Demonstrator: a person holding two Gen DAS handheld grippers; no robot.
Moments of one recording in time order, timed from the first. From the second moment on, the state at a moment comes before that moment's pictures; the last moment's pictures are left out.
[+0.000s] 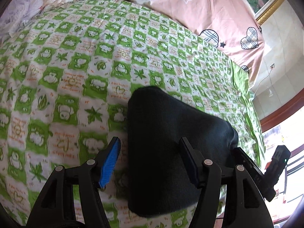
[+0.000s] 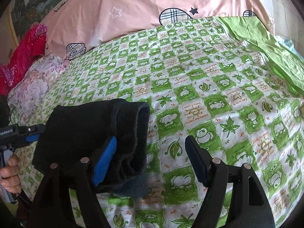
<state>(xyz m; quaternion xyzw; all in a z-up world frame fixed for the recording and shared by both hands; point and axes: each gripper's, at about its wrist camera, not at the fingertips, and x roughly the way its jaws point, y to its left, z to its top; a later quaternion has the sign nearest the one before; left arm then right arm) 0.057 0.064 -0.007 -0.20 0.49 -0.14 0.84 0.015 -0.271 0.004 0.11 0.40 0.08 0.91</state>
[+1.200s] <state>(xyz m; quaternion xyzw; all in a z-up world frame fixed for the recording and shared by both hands) 0.047 0.049 -0.025 -0.21 0.47 -0.18 0.84 0.014 -0.261 -0.021 0.19 0.43 0.19 0.86</state>
